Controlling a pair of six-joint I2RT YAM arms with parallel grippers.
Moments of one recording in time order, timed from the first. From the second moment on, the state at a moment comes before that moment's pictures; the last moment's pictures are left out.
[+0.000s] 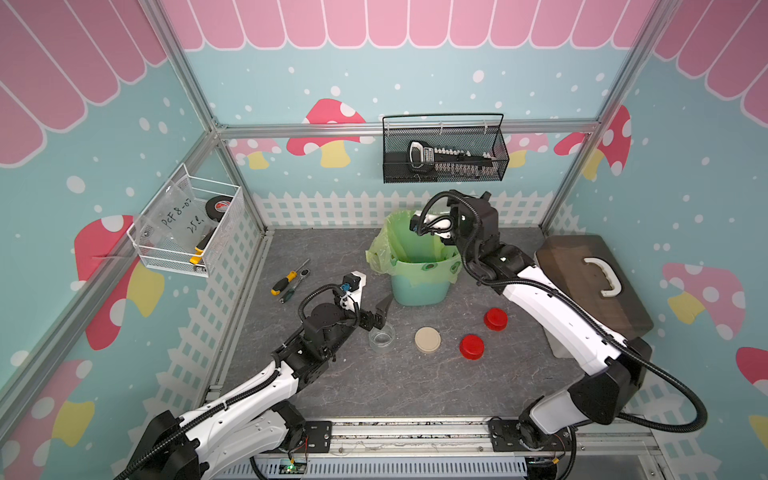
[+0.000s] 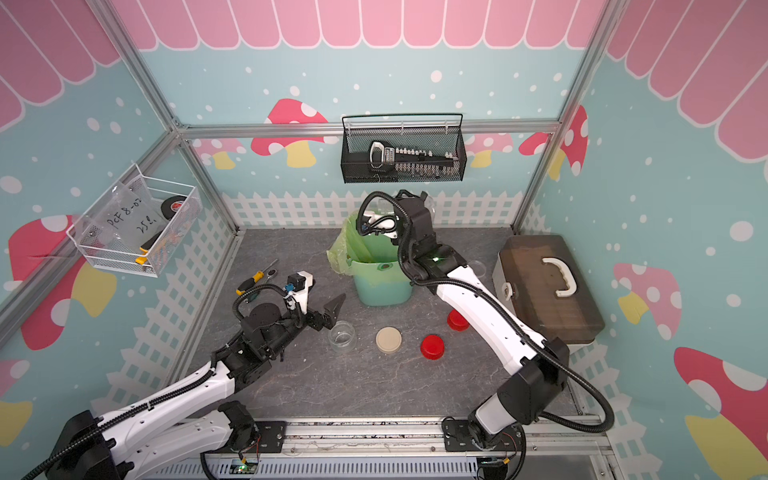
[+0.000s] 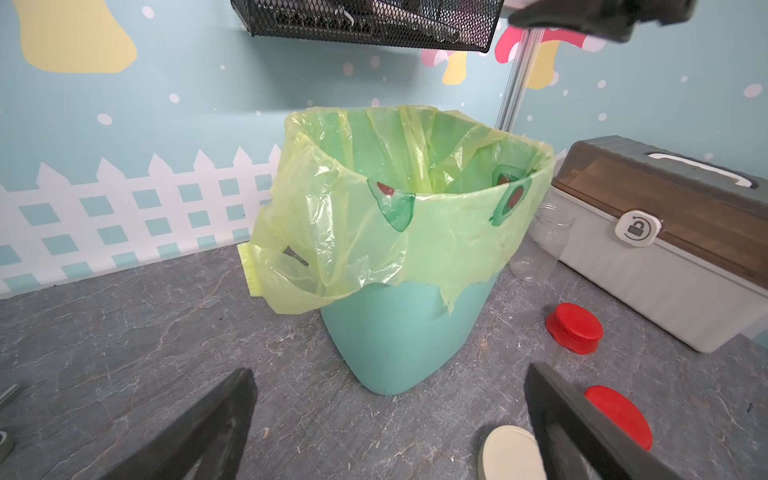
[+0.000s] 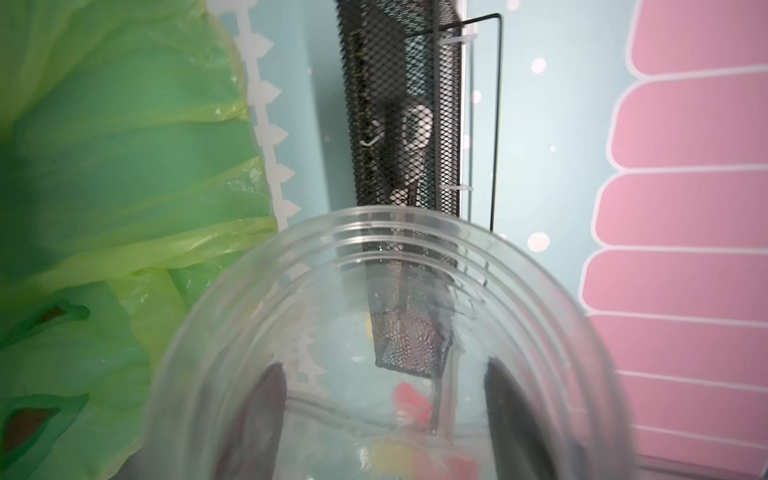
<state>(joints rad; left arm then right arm) -0.68 0.96 0.51 0.33 -0.12 -0.11 0.61 1.46 1.58 -0.30 0.44 -1.21</state>
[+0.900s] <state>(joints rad) -0.56 0.87 0.39 0.56 0.26 -0.26 0.51 1.17 1.16 -0.12 -0.59 -0.01</state>
